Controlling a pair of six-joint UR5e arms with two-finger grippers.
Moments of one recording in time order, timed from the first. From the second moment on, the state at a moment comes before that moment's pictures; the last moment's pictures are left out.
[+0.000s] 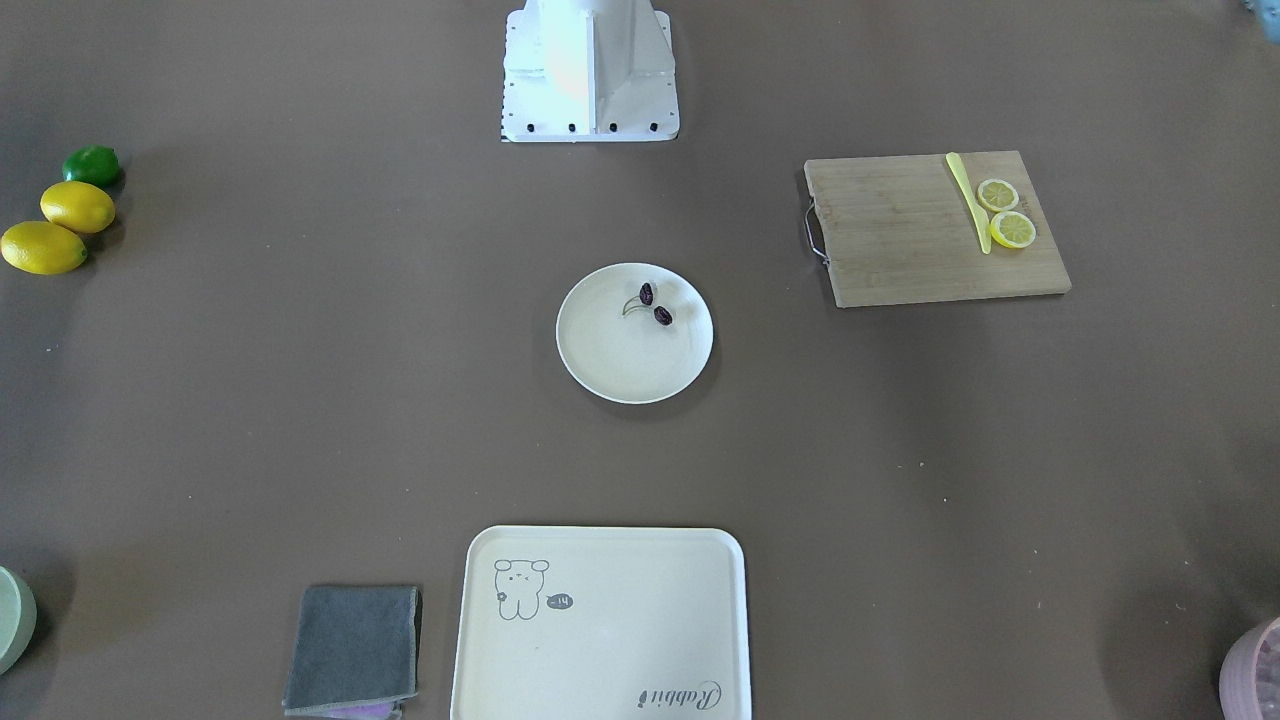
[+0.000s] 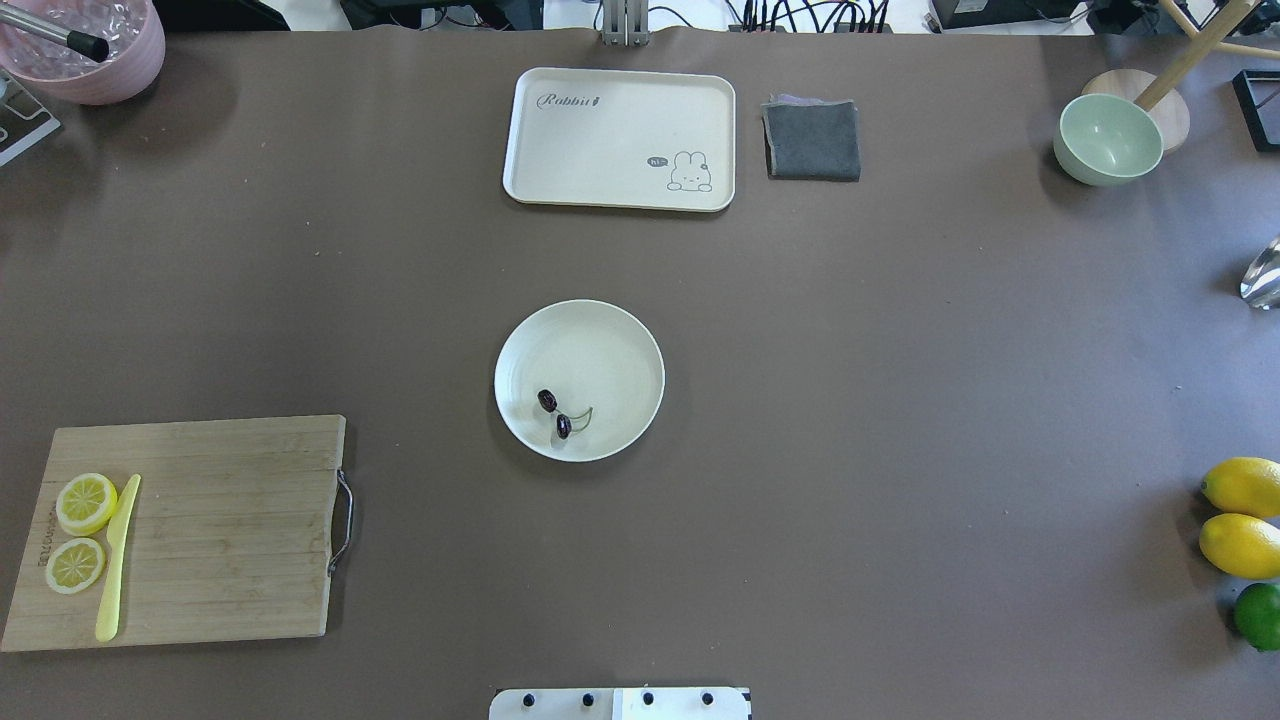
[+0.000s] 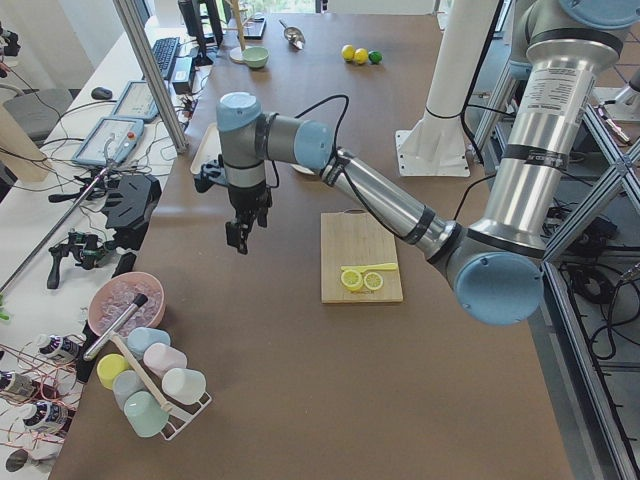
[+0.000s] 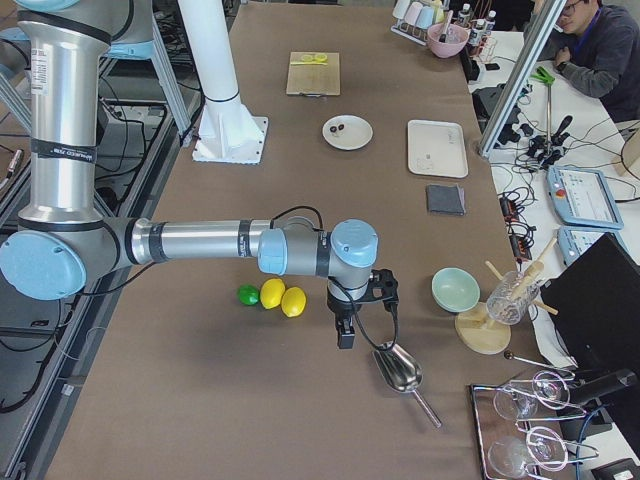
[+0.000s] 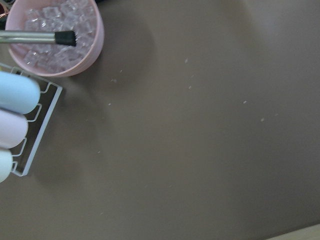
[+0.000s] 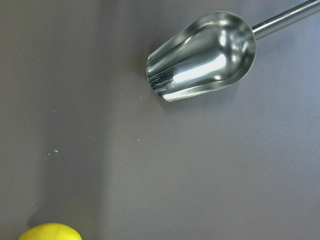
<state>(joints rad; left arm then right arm) -1.50 -1.74 -1.89 -1.17 -2.20 0.20 1.58 -1.66 1.76 -1.73 2.26 -0.19</state>
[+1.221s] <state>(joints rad) -1.60 -1.36 -1.75 -1.67 -2.41 -0.06 1.64 -1.66 1.75 -1.80 2.26 -0.25</state>
